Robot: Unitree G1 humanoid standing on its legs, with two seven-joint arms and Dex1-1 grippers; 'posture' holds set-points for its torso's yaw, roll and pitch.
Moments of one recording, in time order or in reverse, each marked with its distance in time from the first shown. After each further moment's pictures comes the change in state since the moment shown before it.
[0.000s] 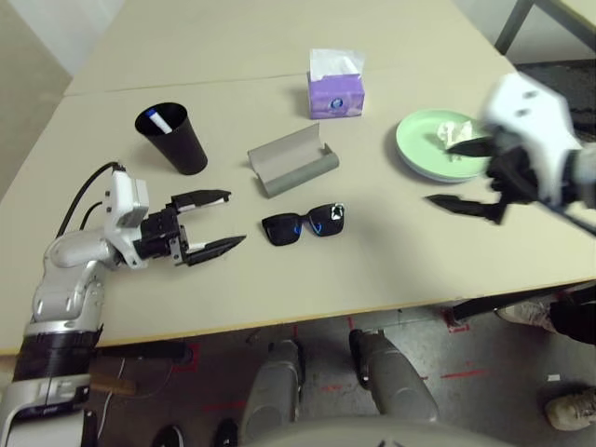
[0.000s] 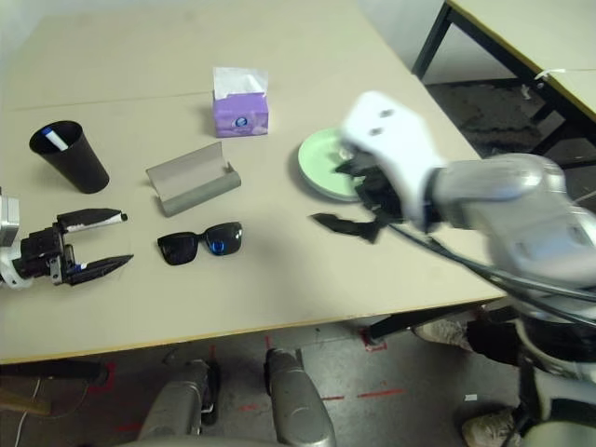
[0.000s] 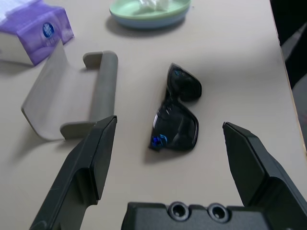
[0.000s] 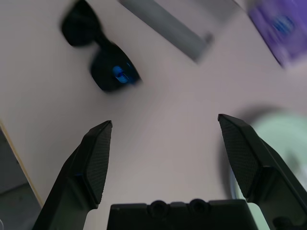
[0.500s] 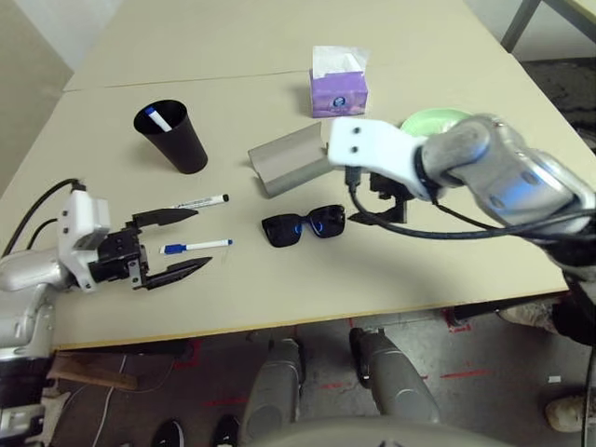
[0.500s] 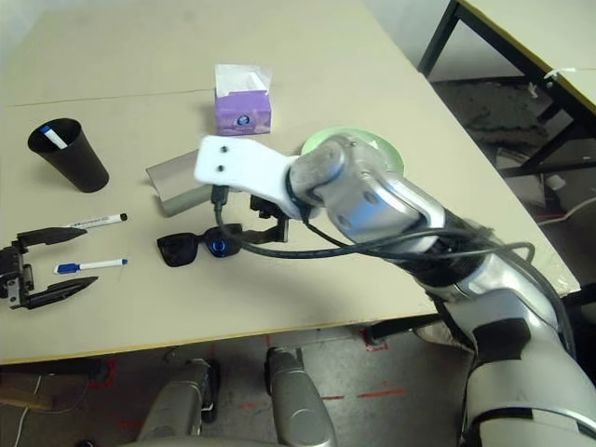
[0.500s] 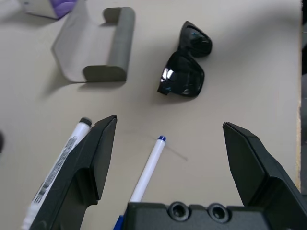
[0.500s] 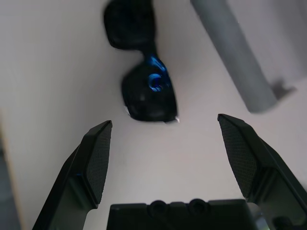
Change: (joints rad) left arm 0.175 0.075 0.148 -0.047 -0.011 -0.009 0.004; right arm -0.316 0.219 0.459 0.263 -0.180 -0.084 0.153
